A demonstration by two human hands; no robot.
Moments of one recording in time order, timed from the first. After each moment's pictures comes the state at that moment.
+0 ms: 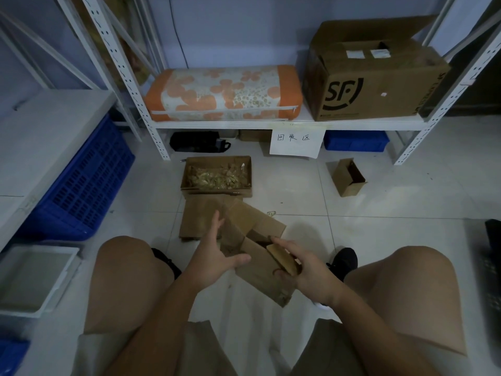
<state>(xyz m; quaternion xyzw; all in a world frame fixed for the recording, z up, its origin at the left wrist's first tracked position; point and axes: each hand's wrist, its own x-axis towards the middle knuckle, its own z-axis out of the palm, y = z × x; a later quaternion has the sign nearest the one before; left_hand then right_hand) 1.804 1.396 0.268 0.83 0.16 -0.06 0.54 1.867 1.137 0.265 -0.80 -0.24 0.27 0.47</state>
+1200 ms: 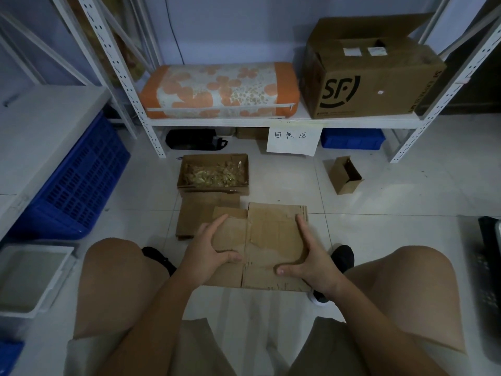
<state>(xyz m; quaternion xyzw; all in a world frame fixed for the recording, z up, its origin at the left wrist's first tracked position) 1.806 1.403 0.267 0.83 0.16 -0.04 0.53 1.878 1.127 0.262 -0.77 -0.13 0.31 0.54</state>
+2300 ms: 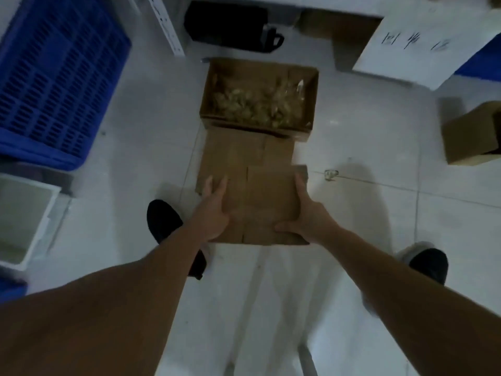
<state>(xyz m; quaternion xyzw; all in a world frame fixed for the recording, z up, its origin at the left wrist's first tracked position) 1.947 1.582 0.025 0.85 0.27 -0.23 0.40 2.060 1.353 0.044 -0.84 -0.12 0.46 0.26</state>
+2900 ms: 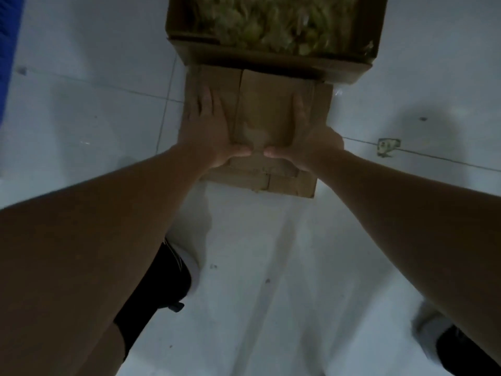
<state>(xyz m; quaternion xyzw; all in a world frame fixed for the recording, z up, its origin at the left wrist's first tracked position) 2.083 1.651 -0.135 0.93 0.24 -0.28 0.10 2.170 1.457 -0.135 -0.91 -0.17 0.37 0.09</state>
